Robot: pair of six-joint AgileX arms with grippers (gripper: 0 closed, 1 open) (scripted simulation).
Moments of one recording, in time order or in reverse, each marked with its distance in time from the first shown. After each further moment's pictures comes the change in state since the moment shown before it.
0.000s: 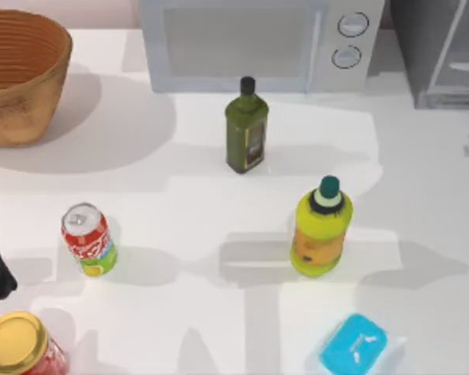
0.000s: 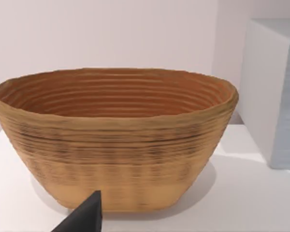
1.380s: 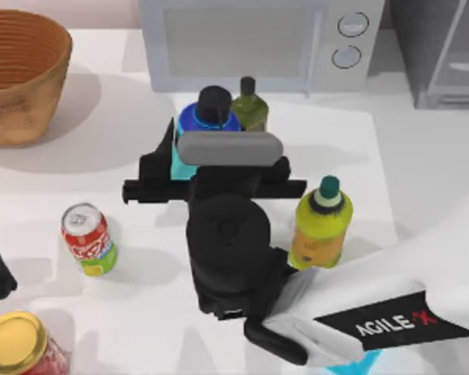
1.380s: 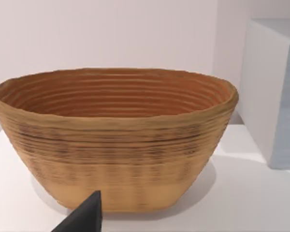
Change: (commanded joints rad) left arm 0.000 0.000 0.000 0.000 0.000 0.000; right arm 1.330 0.327 0.349 0.037 1.200 0.190
